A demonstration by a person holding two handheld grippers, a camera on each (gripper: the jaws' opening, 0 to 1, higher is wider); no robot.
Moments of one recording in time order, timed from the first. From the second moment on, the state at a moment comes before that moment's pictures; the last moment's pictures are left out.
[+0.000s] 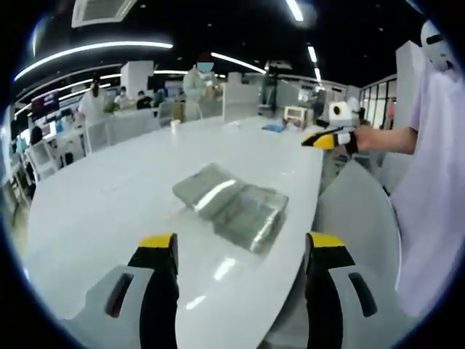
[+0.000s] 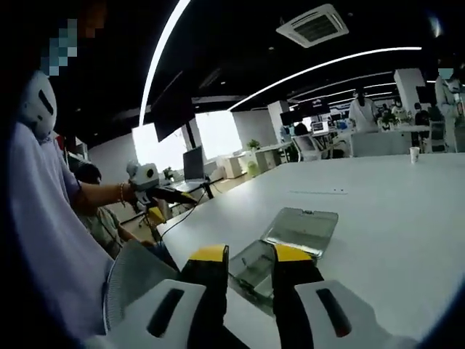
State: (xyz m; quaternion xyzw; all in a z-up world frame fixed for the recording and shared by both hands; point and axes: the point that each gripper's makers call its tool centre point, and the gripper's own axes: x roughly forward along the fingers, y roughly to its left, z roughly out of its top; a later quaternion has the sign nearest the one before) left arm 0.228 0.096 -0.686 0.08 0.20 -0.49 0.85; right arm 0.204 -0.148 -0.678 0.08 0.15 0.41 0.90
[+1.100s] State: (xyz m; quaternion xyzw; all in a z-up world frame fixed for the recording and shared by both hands) left arm 0.239 0.063 -0.725 0.13 0.30 -0.45 0.83; right arm 0.189 -0.164 -0.685 0.08 0.14 0.37 0.91
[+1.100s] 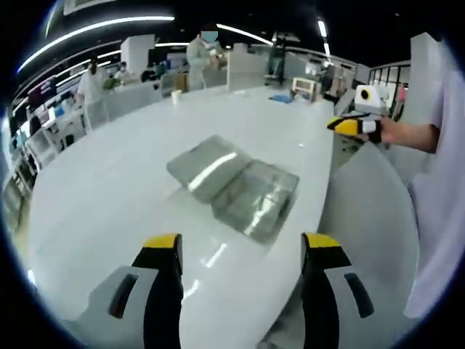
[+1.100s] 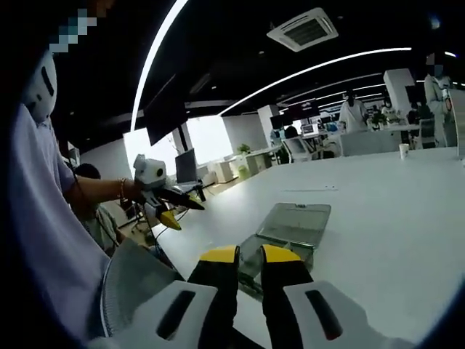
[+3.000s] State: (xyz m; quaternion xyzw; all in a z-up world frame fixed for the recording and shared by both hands) left arm 0.291 0.058 -0.832 -0.05 0.65 -0.10 0.76; right arm 0.200 -0.173 -0.676 0.03 0.14 0.37 0.92
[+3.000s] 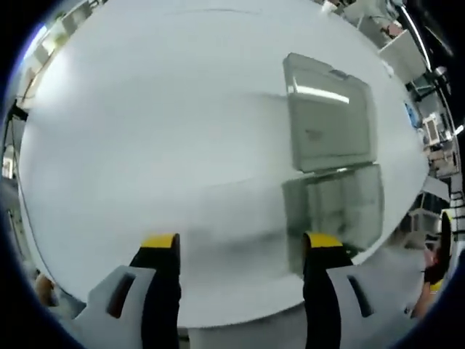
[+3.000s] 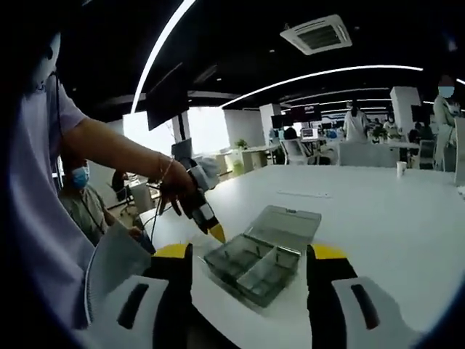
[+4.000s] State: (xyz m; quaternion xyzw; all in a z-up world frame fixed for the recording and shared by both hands) left arm 0.284 0.053 -0.836 -0.04 0.67 -0.07 0.74; right arm 0.214 -0.170 -0.664 -0.04 0.18 0.40 0.90
